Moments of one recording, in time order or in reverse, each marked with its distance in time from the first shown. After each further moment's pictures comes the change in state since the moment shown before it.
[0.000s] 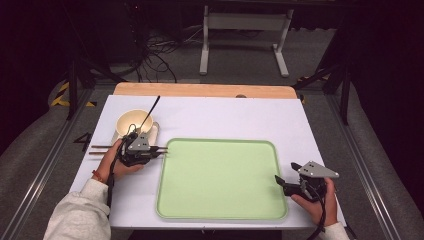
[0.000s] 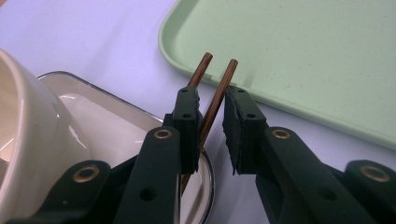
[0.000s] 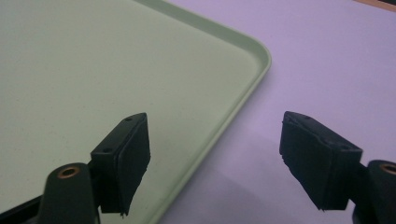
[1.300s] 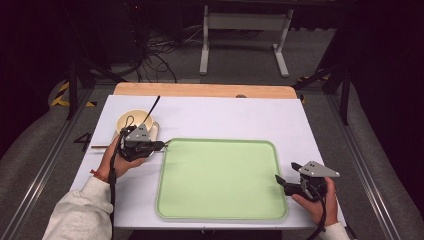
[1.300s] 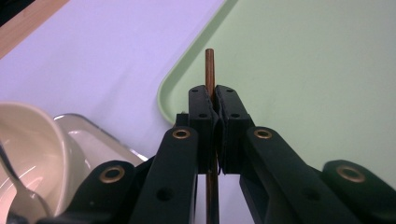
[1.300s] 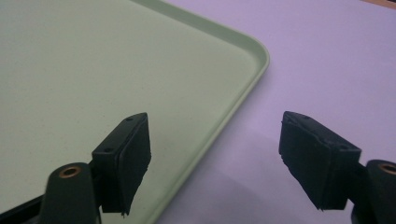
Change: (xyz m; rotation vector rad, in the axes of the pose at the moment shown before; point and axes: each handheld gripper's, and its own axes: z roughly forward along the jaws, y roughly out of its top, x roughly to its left) left arm -0.007 0.042 -0.030 -0.102 -0.020 -0.126; right arm -0.002 -0.001 0.000 0.001 0.002 0.011
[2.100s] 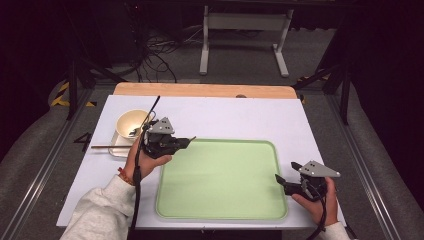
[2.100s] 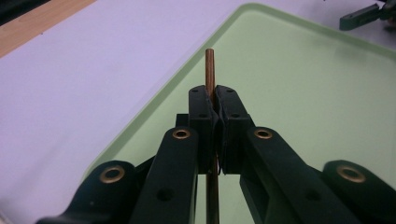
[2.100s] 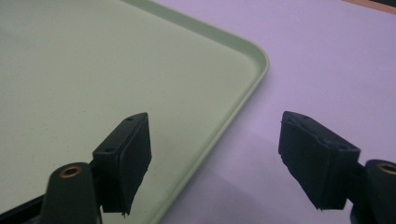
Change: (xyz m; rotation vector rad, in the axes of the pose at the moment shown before) left arm -0.038 0.061 0.020 -0.067 -0.090 -0.113; right arm 0.000 0.002 -0.001 -0.011 0.000 -0.003
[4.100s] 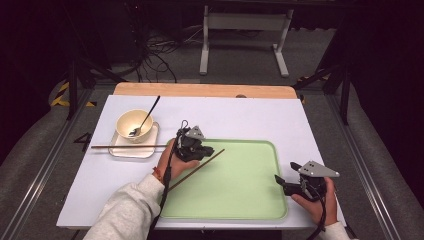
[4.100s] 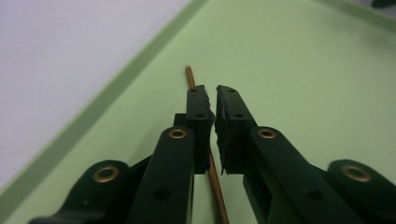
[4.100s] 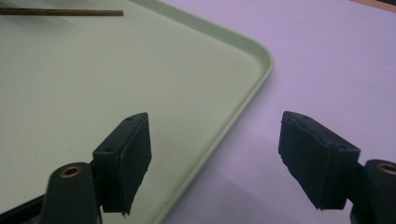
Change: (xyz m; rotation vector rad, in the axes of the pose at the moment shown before) left arm -0.009 -0.005 0.091 0.111 -0.091 0.008; right arm 0.001 0.000 0.001 0.004 0.011 -0.009
